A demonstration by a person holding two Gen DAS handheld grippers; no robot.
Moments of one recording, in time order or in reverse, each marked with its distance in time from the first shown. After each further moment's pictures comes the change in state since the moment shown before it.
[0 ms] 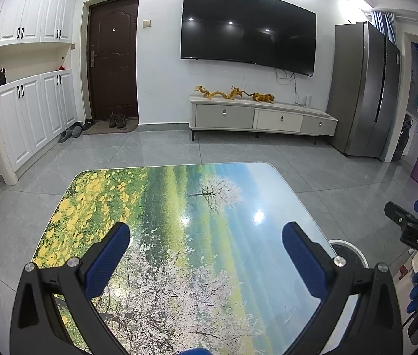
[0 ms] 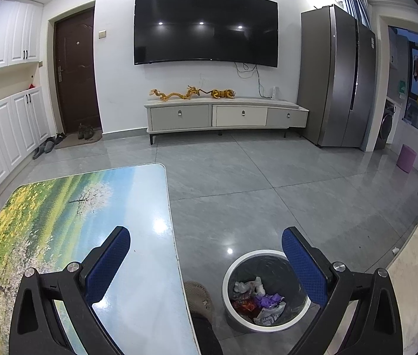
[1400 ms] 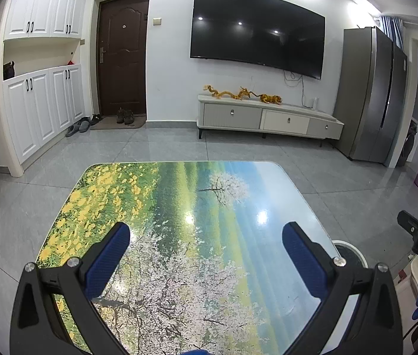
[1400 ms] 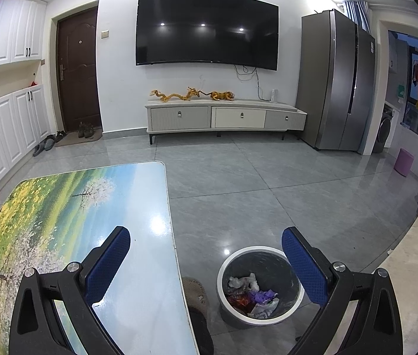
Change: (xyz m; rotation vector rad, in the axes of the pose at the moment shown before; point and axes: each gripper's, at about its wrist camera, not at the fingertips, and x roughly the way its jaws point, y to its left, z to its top) left arm -0.020 0.014 -0.005 -0.035 -0.003 0.028; right arm -0.015 0.002 -0.005 -0.018 -0.009 -0.013
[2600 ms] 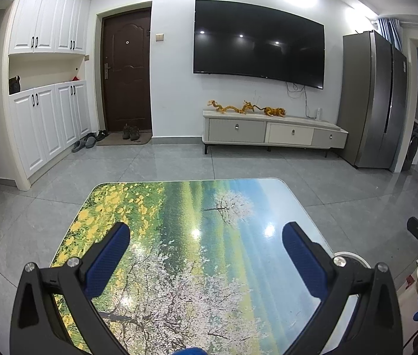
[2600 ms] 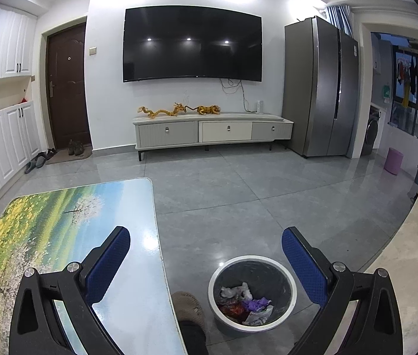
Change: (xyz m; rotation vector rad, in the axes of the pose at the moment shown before) left arm -0.010 -0.008 0.016 0.024 -0.068 0.035; right arm -0.013 -0.020 -0.006 0.054 -0.077 -0.031
